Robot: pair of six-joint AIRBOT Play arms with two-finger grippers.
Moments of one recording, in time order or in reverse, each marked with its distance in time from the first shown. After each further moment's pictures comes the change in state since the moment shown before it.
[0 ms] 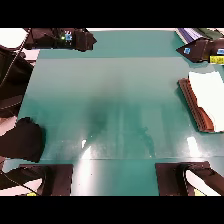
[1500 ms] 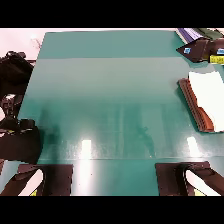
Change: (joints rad) left arm 0.687 0.464 -1.058 0.557 -0.298 -0.155; right arm 0.000 0.000 0.000 0.000 -0.003 0.000
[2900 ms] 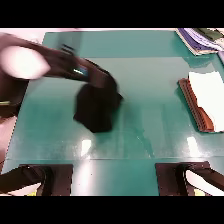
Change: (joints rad) left arm -0.985 -0.418 0.938 -0.277 0.106 -0.043; right arm 0.000 -0.134 0.427 0.005 -0.008 0.055
